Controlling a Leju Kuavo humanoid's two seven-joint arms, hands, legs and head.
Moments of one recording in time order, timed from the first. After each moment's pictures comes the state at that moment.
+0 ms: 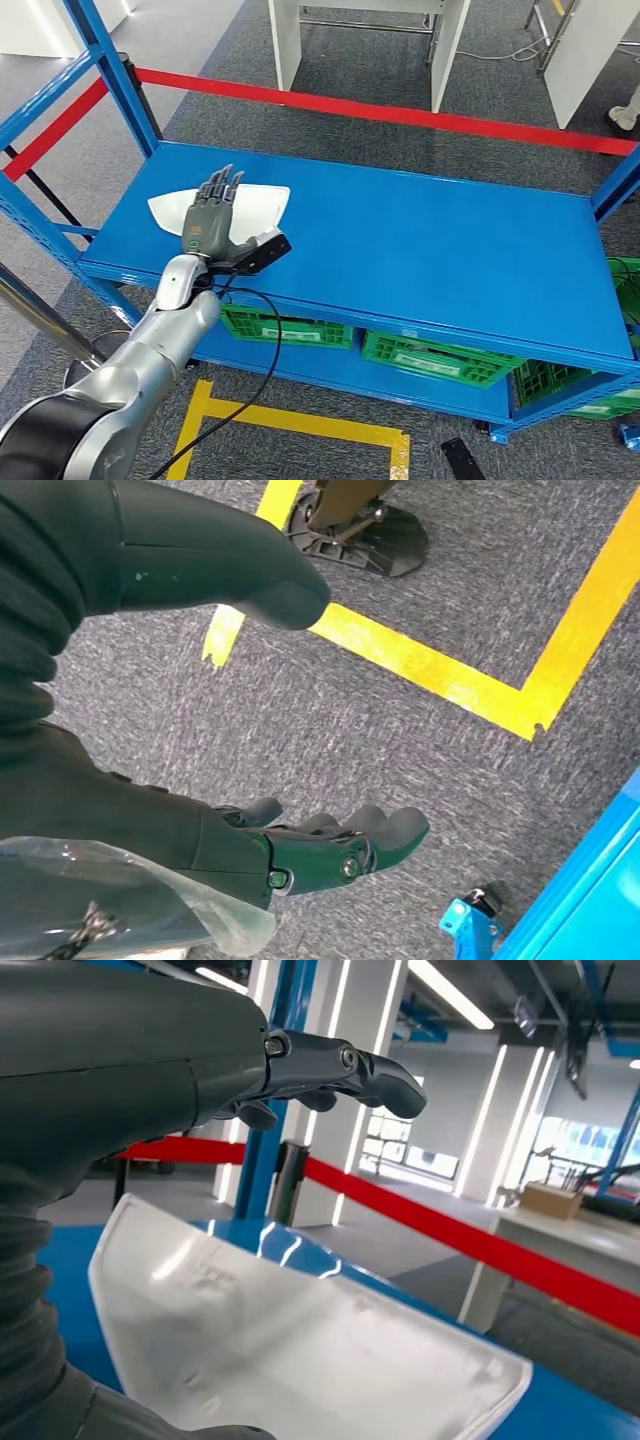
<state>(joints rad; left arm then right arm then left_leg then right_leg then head) -0.73 -0.18 -0.03 -0.49 -1.36 0.70 -0.08 -0.12 0.13 -0.71 -0.22 0.99 -0.22 -0.27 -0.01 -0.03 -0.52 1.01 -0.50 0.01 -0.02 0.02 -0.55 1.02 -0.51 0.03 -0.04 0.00</state>
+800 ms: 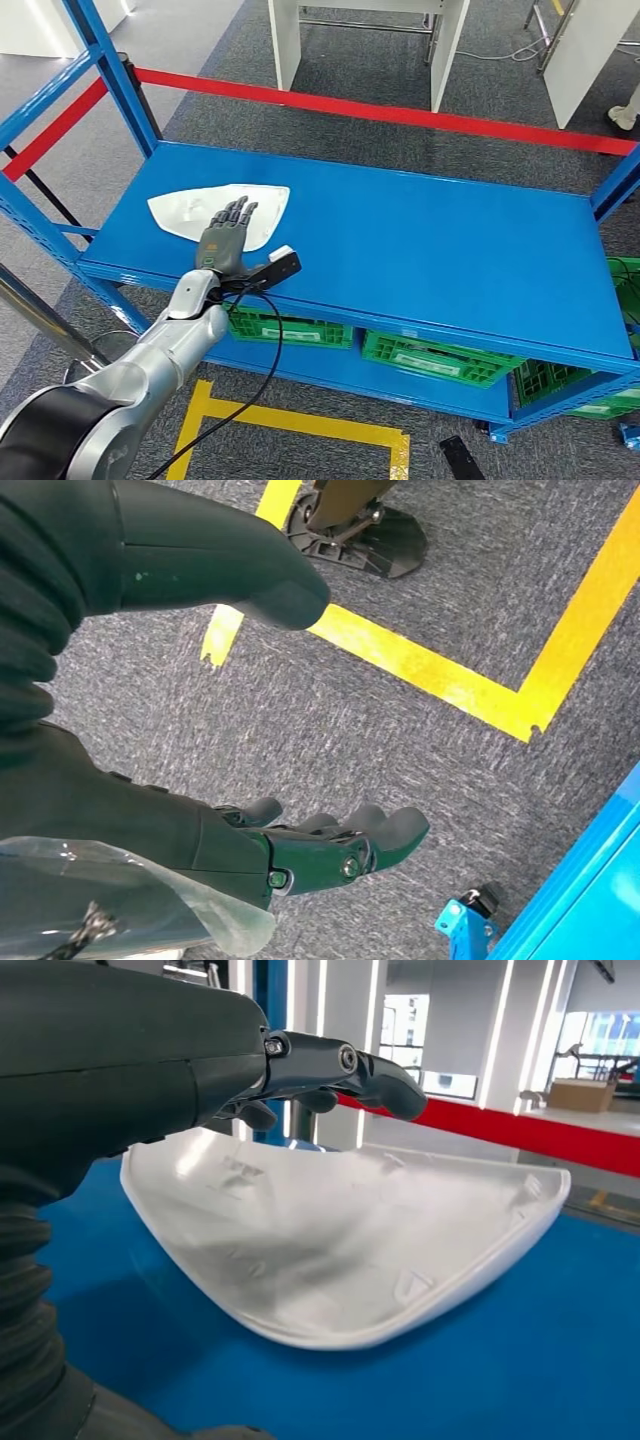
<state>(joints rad) -0.76 -0.19 -0.11 -0.31 -1.36 0.64 0.00 -0.13 0.13 -0.70 -0.22 0.99 -0.22 -0.26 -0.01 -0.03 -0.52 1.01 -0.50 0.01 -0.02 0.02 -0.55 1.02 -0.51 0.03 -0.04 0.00</state>
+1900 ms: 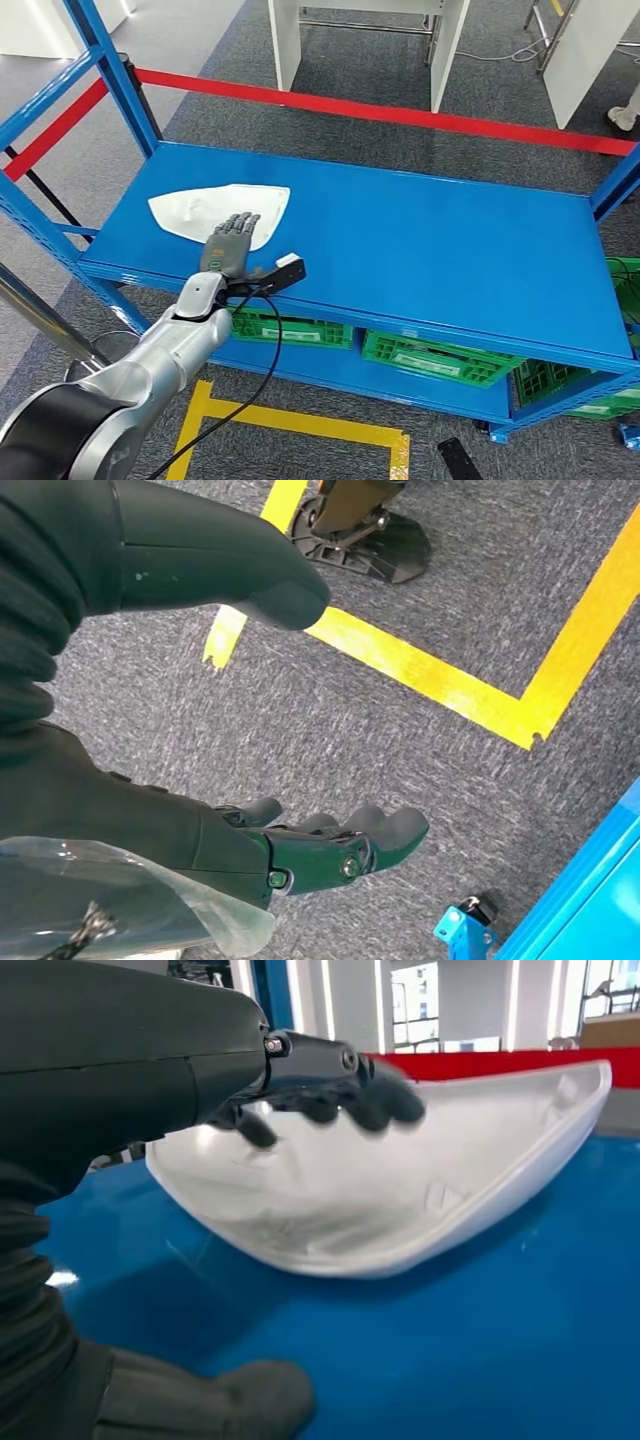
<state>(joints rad) -0.76 -0.20 -0.15 -0.30 -1.45 0.53 0.16 -0.12 0.14 -0.70 -0.22 1.00 -0.21 -0.27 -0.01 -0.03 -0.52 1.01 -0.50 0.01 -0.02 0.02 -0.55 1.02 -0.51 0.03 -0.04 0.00</state>
